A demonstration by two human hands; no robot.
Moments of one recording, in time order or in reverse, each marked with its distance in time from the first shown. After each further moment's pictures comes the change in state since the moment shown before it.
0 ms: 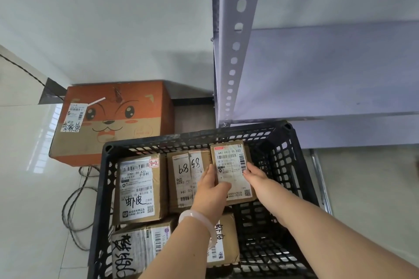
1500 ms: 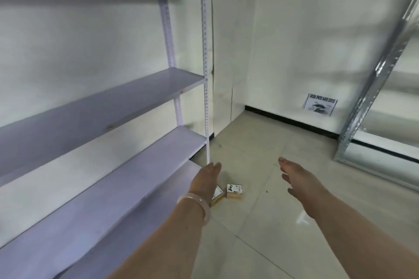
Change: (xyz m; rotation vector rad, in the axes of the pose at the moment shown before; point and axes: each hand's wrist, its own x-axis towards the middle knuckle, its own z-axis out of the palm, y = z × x) left_hand -0.531 0.188 0.548 0.574 -0.575 0.534; right_hand -0.696 0.254 -0.482 0.707 1.088 -0.389
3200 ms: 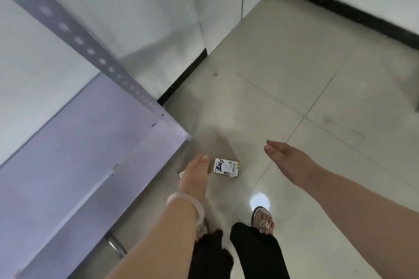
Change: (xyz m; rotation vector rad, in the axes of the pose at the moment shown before) left_hand 0.684 -0.084 0.239 -0.017 0.053 -0.552; right_hand 0.751 0.167 0.037 -0.574 -0.468 0.353
